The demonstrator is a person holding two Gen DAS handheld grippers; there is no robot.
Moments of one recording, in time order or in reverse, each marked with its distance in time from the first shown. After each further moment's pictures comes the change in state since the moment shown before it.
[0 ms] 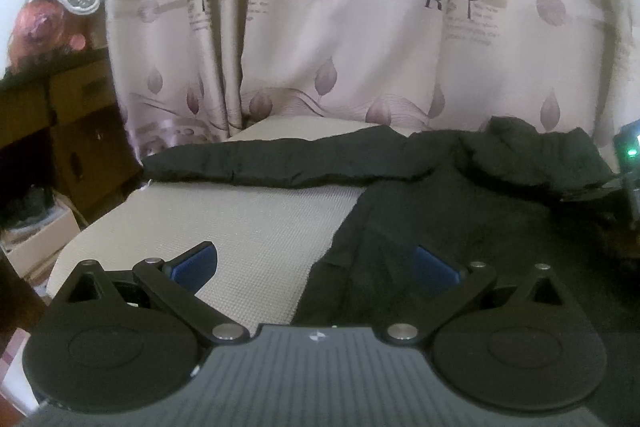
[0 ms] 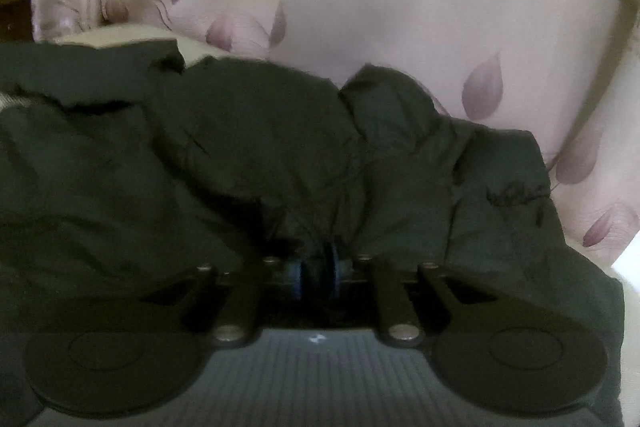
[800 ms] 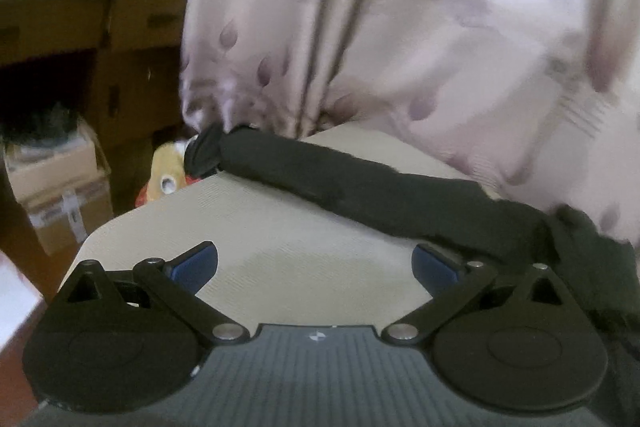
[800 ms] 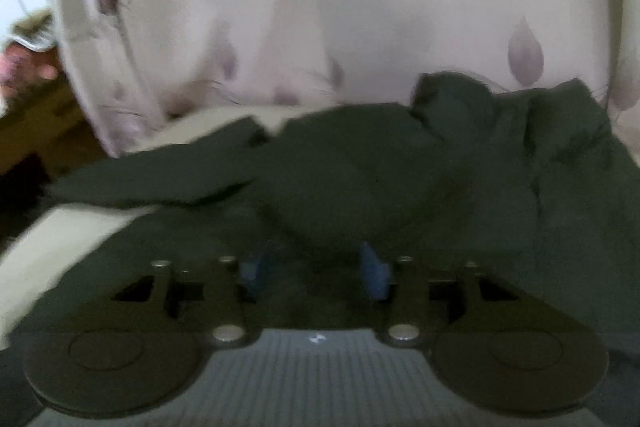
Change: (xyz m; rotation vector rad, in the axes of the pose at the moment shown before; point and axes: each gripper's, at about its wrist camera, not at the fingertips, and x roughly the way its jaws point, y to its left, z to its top) left arm 0.073 0.131 0.043 -0.337 0.065 0.039; right arm -0.015 -0.011 0.020 0.329 -0.073 0.330
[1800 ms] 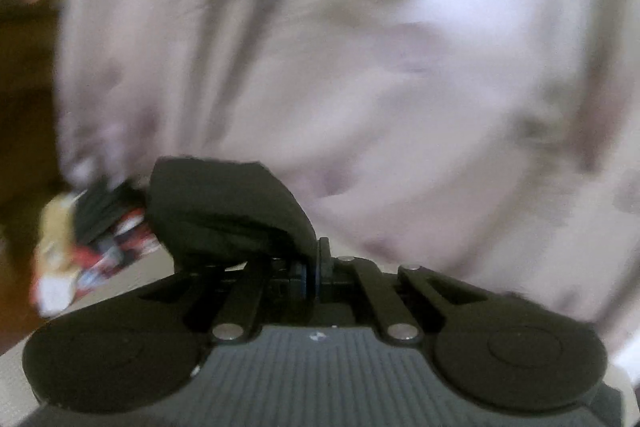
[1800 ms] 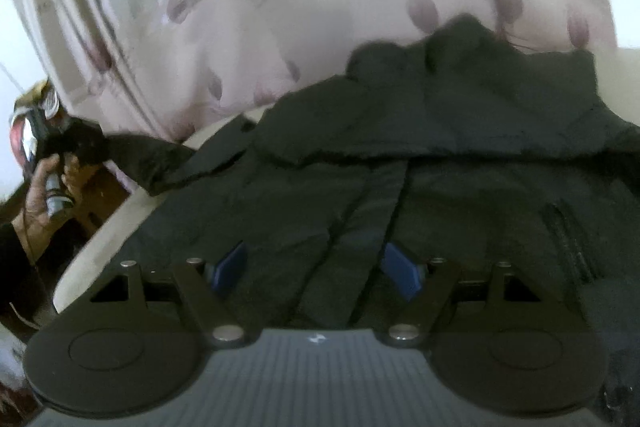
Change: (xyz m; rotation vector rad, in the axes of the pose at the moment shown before) left arm 0.079 -0.106 0.128 0.056 -0.062 -0.258; right arm -0.122 -0.036 -0.082 0.267 -0.048 0.007
